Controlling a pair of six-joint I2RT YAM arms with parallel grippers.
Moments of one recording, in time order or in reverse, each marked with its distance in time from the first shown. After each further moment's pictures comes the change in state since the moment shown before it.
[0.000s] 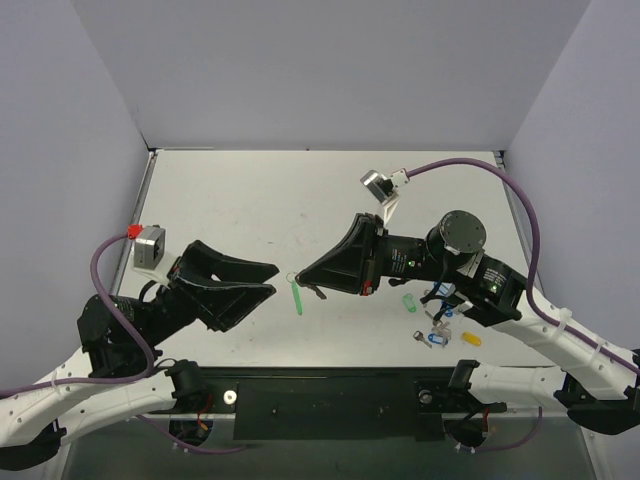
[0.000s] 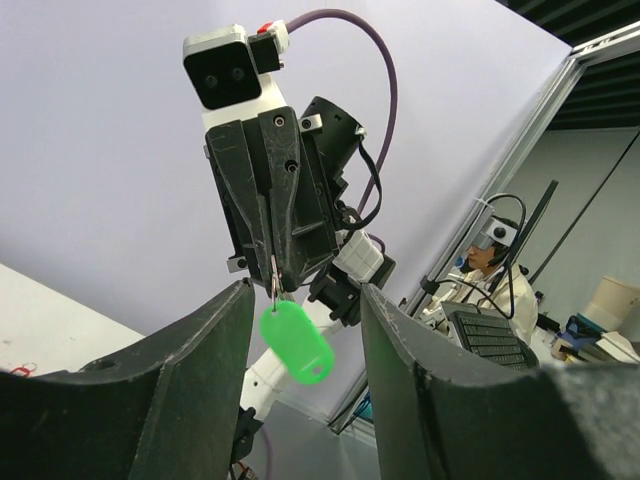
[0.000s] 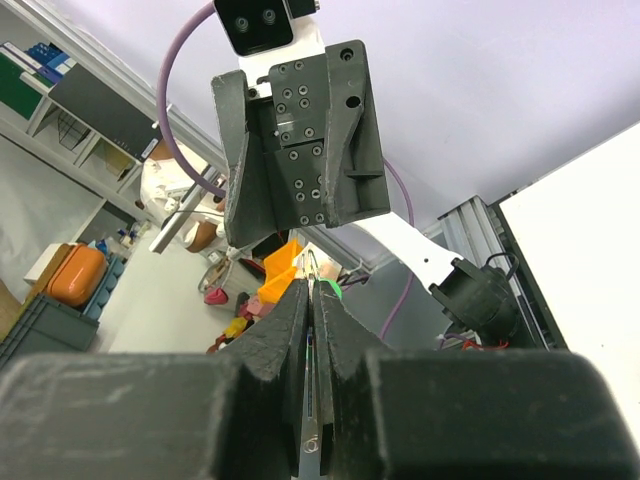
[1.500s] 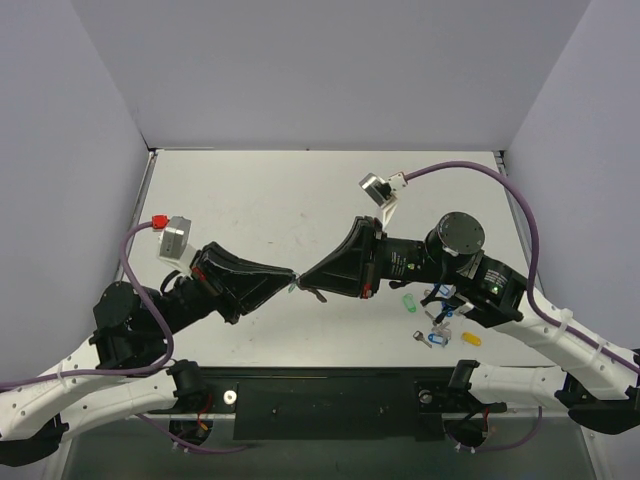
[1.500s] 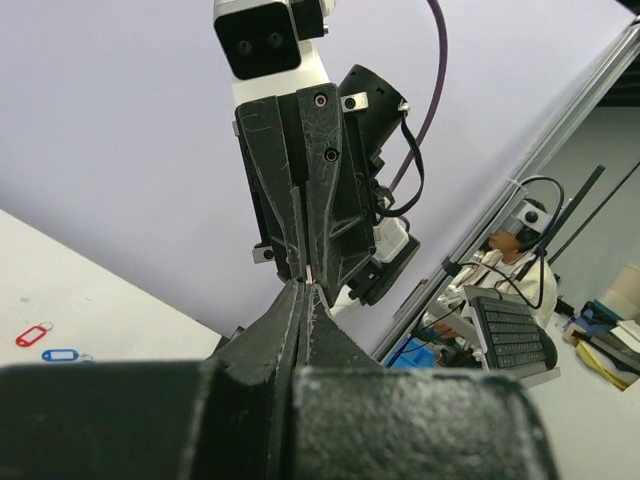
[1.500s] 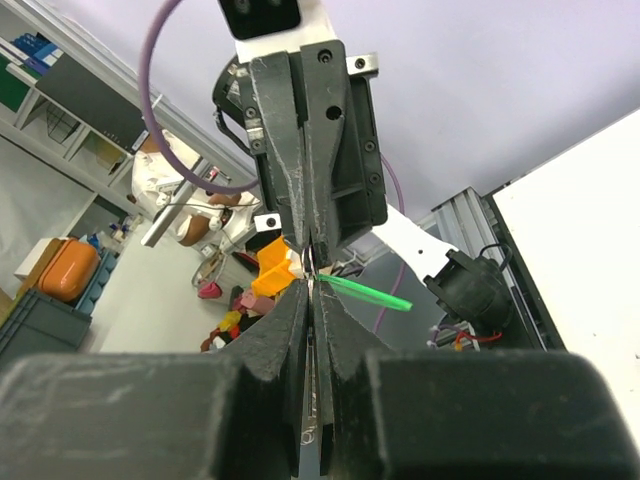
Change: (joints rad) left arm 0.000 0.076 0.027 -0.037 -0.003 -0.010; right arm 0.012 -0.004 -0.002 -0.023 0.006 -0.016
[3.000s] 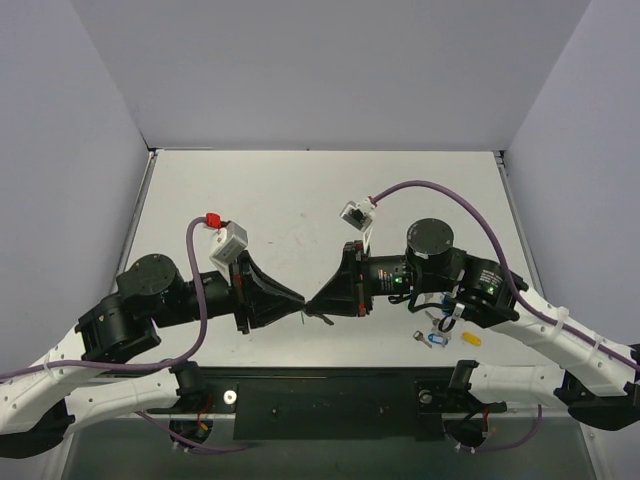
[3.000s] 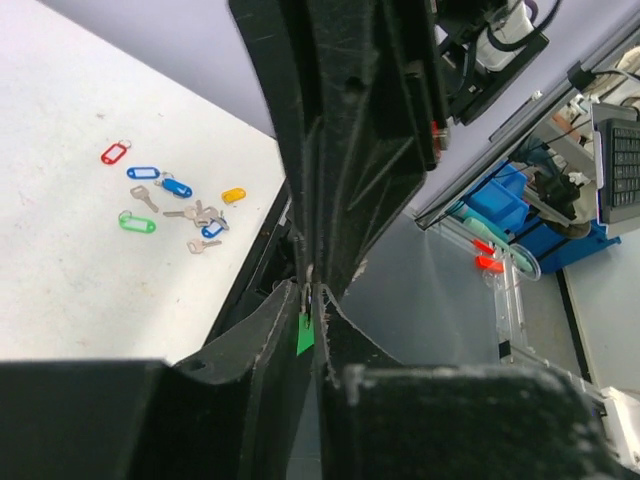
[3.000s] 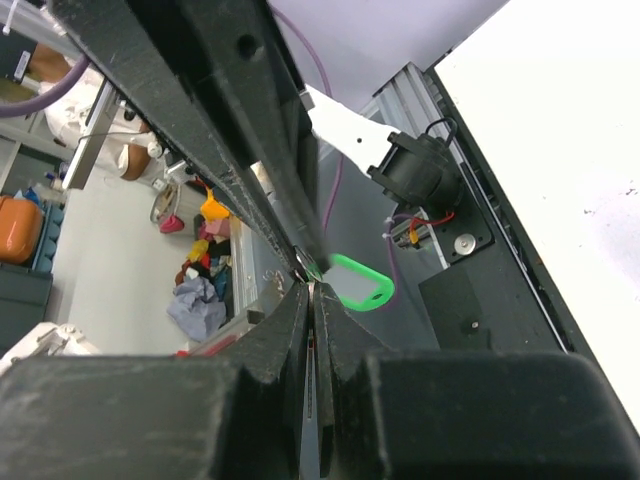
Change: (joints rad) left arm 0.004 0.138 0.267 -0.630 0.159 0.235; right arm 0.026 0.013 0.002 -0.323 0.005 -0.097
